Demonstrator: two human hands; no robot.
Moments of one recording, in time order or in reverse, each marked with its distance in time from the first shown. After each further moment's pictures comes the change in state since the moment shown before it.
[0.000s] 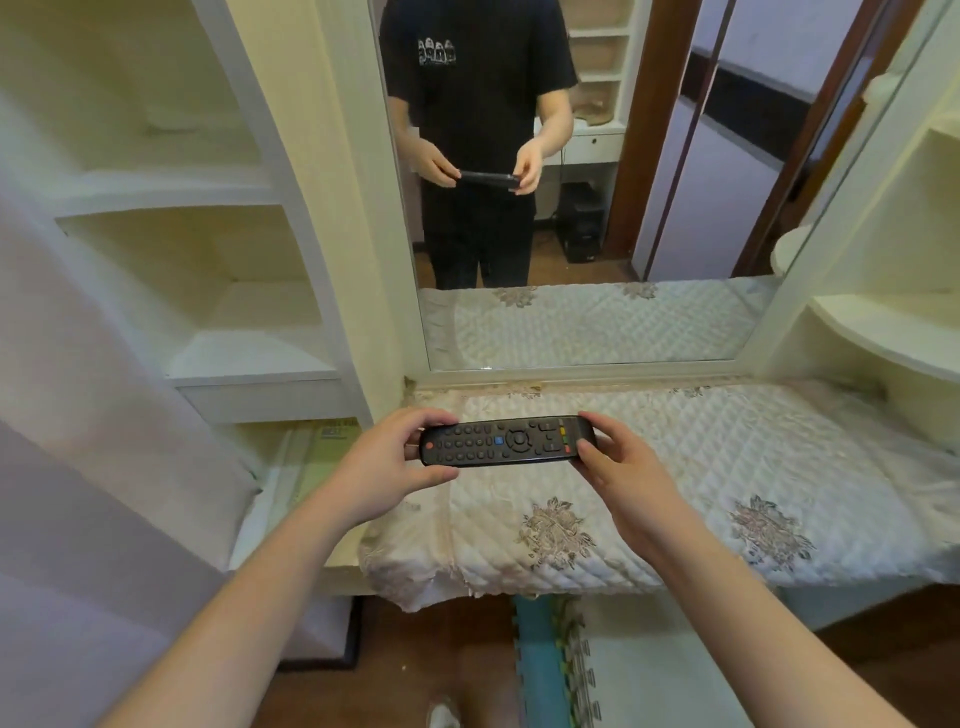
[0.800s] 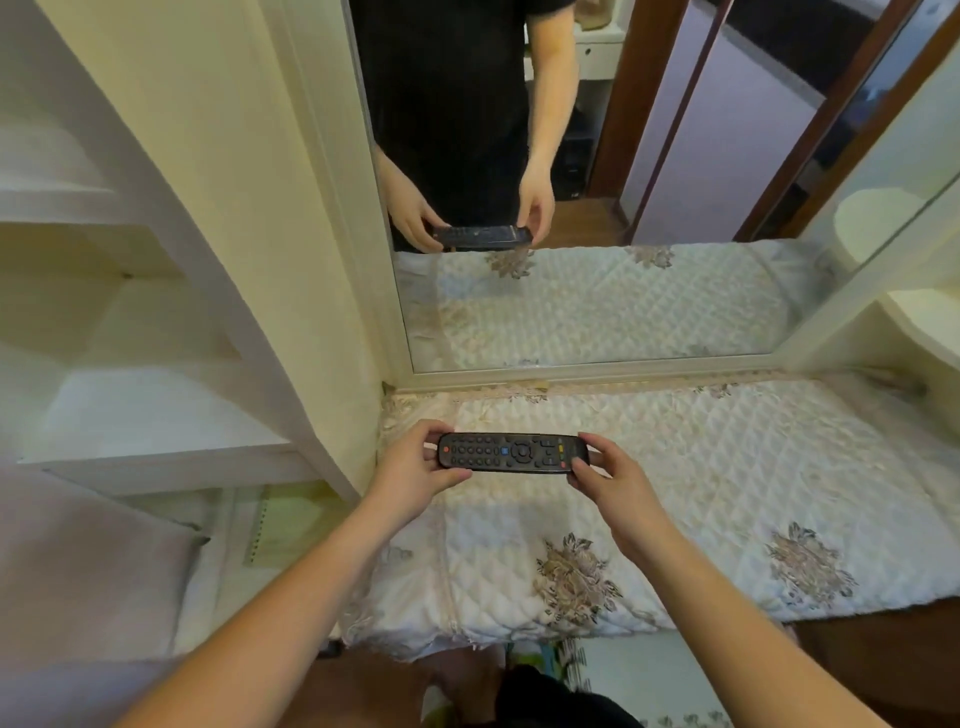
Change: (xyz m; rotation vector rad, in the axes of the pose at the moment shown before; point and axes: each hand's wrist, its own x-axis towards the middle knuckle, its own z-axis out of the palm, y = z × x) left_hand 0.157 -0.127 0.048 -0.237 0.007 -0.263; right_hand 0.154 0.062 0.017 -0.207 0.139 0.183
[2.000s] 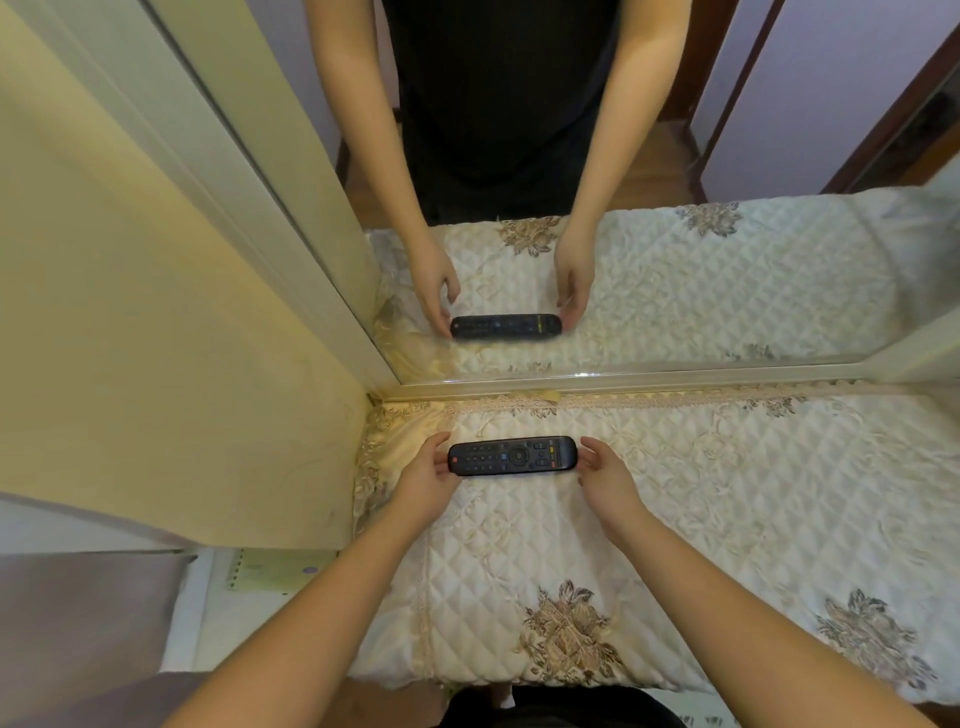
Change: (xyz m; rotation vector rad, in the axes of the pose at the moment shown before) left_hand 0.098 -0.042 0.067 0.031 0.041 -0.371; right_hand 0.152 0.049 -0.004 -0.185 -0.072 0.234
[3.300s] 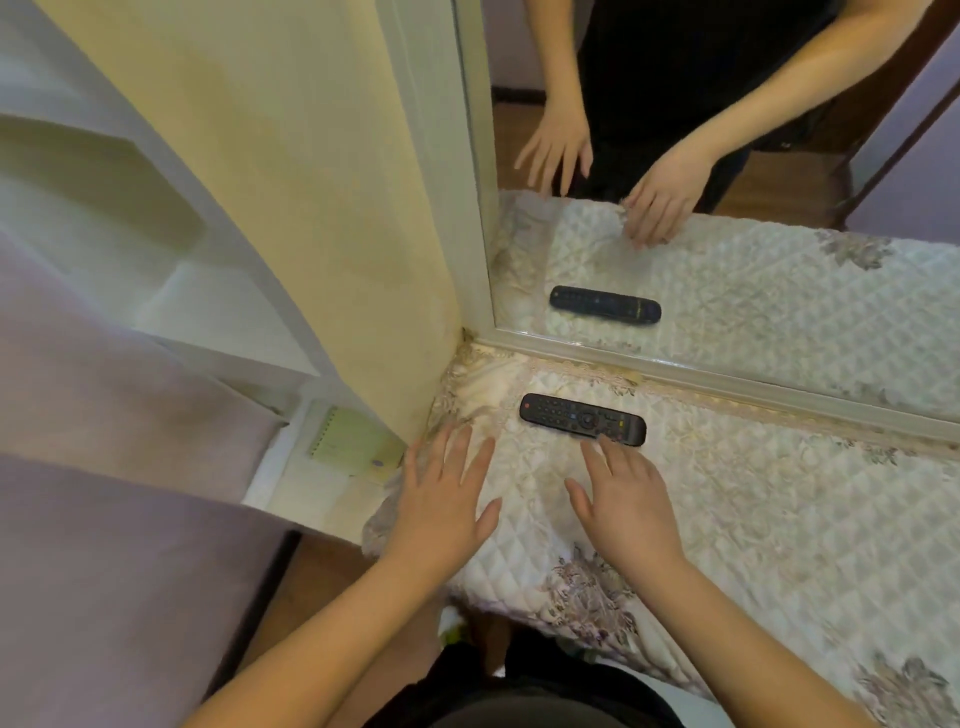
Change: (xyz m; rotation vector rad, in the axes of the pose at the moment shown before) left_hand -0.160 -0.027 -0.013 0.995 0.282 0.252; right_hand -0.109 -0.008 0.021 -1.275 0.044 -0.795
